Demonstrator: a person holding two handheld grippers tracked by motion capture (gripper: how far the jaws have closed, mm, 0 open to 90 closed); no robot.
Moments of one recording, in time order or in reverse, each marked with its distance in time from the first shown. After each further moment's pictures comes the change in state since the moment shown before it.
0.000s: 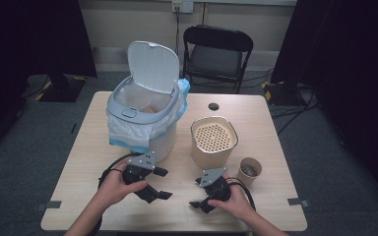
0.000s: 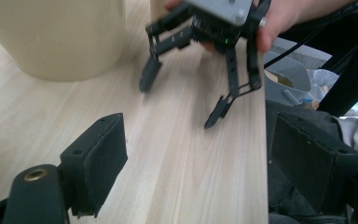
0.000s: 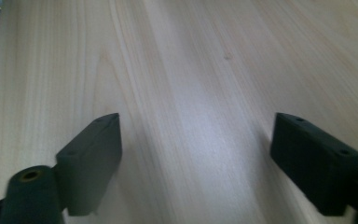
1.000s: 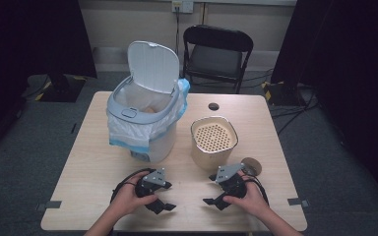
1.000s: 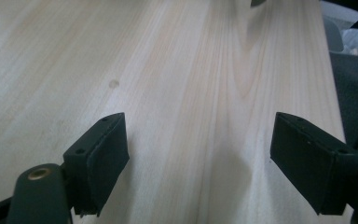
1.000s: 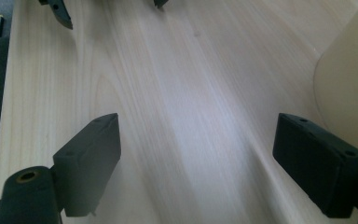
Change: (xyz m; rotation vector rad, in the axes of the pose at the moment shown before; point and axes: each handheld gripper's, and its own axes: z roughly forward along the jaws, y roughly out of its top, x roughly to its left) left arm 0.010 -0.047 0.057 0.114 0.030 0.033; right arm -0.014 -0.018 -0.040 -0.009 -0.005 0.042
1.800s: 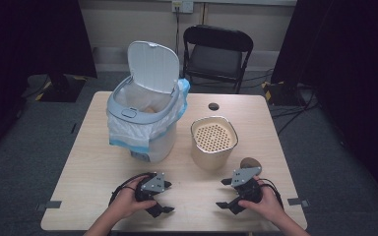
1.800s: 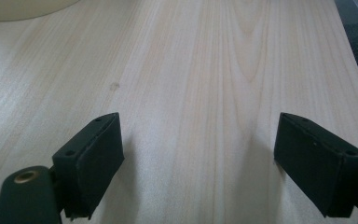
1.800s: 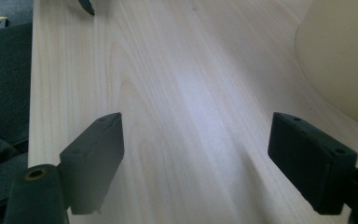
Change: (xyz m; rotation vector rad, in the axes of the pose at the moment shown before) left arm -0.003 -0.009 0.004 -0.021 0.040 0.149; right arm 0.003 -0.026 -0.033 -0.007 0.003 0.023
